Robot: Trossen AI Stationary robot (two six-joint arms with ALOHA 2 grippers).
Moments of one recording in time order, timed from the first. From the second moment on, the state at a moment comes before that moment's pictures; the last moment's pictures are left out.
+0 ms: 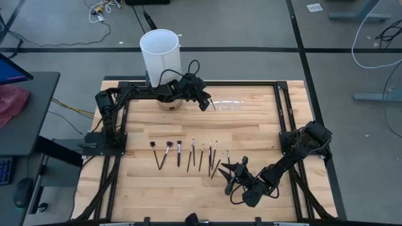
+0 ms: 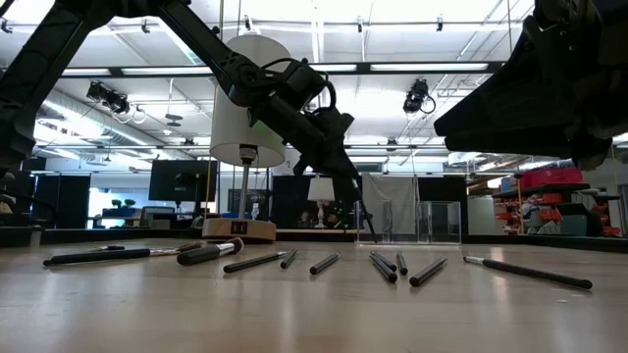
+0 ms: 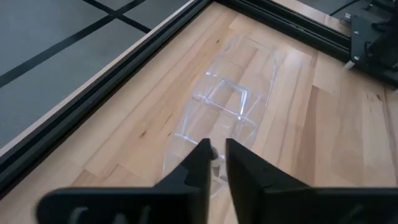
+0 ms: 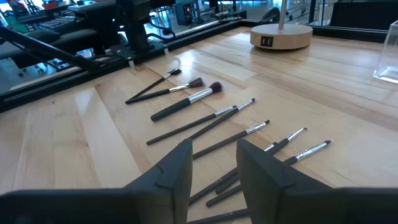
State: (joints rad) left arm 0.46 1.90 1.24 0.11 0.10 -0.17; right arm 0.76 1.87 0.82 0.33 1.19 0.88
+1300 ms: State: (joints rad) left arm -0.02 1.61 1.24 -0.09 -0.16 0.11; right arm 0.76 1.87 0.82 0.32 1.18 0.88
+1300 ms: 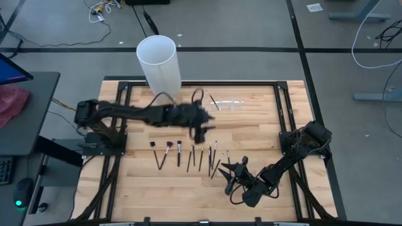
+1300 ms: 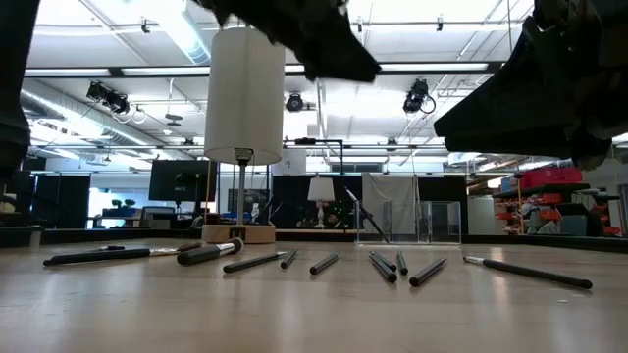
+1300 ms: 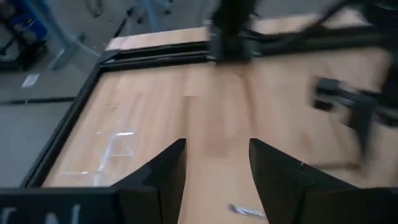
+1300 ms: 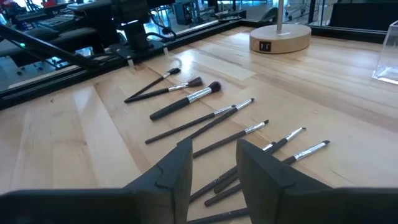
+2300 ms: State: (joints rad) left arm -0.55 1.32 0.65 -0.48 -0.65 -1.10; right arm 0.47 1.91 0.82 0.34 1.08 0.54
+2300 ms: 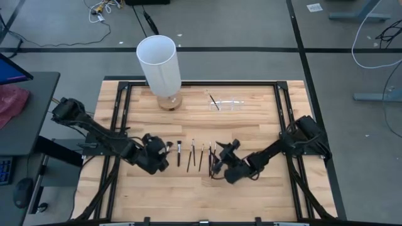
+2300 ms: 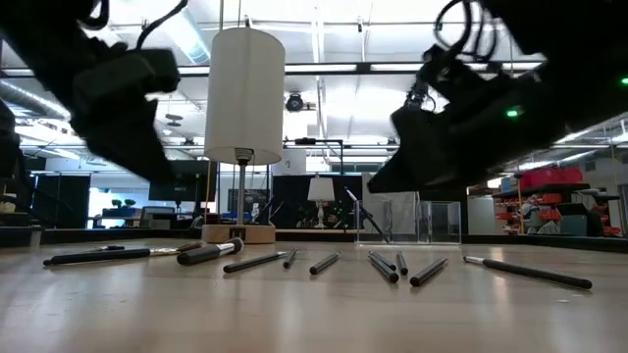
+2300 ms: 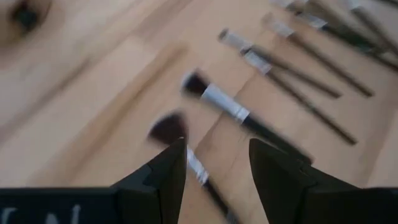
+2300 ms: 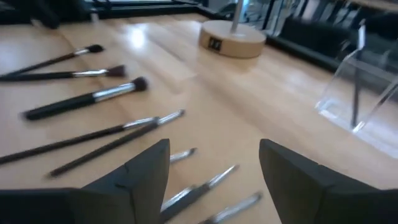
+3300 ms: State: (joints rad) left arm -0.67 1.73 0.66 -0.46 -0.87 -1.54; right arm 0.42 1.90 0.82 0.72 0.72 0.09
